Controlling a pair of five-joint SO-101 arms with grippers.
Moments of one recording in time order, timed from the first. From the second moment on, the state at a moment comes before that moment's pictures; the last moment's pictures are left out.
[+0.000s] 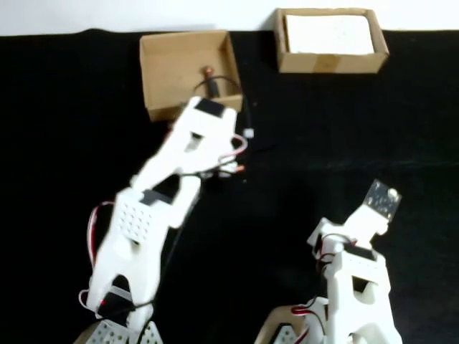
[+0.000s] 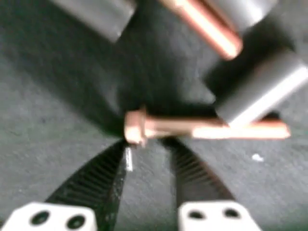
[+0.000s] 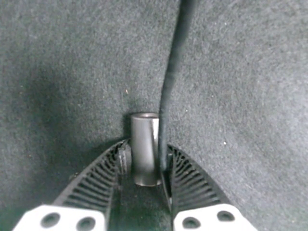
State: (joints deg) left arm 13.8 48.0 -31.1 94.2 42.5; right arm 8.9 -36.2 82.1 27.9 -18.2
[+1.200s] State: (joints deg) left arm 13.5 48.6 -41.5 100.8 58.8; right arm 8.9 -36.2 82.1 27.9 -18.2
